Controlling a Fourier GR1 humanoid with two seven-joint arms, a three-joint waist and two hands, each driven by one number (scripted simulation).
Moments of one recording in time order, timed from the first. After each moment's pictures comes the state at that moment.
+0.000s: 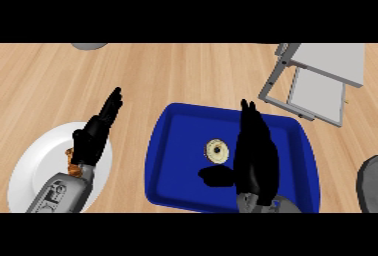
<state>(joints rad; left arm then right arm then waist) -0.22 0.29 -0.25 -1.37 0.11 0.19 -0.02 -0.30 -0.03 0.57 -1.80 0.97 -0.10 1.24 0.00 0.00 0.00</state>
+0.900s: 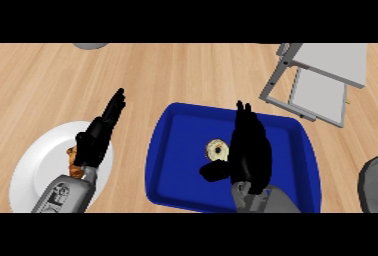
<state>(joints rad) -0.21 0.26 -0.25 -1.39 0.08 0.18 -0.01 -0.33 -0.01 0.55 -1.70 0.95 -0.07 1.24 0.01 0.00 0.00</state>
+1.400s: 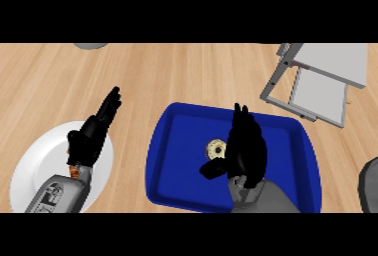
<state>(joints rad) -0.21 0.27 -0.22 -1.41 0.08 0.15 0.00 -0.34 -0.01 0.55 -1.61 0.93 -0.08 1.24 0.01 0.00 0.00</state>
